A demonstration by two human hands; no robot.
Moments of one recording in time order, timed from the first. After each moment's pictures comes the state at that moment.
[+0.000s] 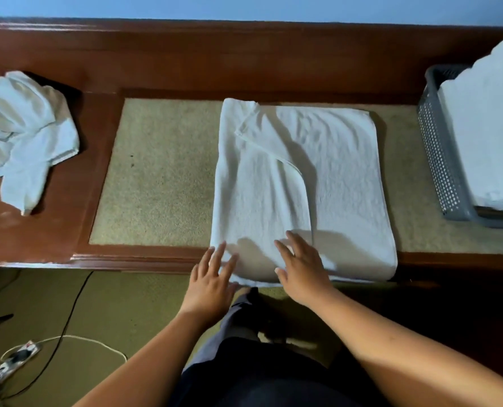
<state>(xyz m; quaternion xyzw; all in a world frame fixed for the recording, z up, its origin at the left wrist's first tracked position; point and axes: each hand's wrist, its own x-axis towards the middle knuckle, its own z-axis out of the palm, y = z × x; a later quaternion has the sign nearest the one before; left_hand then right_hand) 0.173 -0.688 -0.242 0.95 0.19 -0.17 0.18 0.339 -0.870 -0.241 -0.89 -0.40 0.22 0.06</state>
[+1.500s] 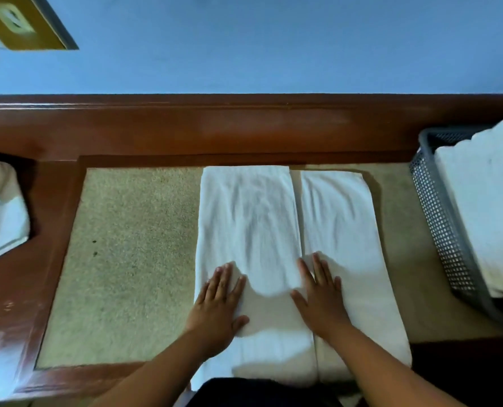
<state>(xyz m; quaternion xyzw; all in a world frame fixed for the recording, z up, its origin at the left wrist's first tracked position) 0.340 -0.599 -0.283 0.97 0.08 -0.21 0.12 0.493 -0.826 -0.271 -0.93 -0.23 0.28 0.07</state>
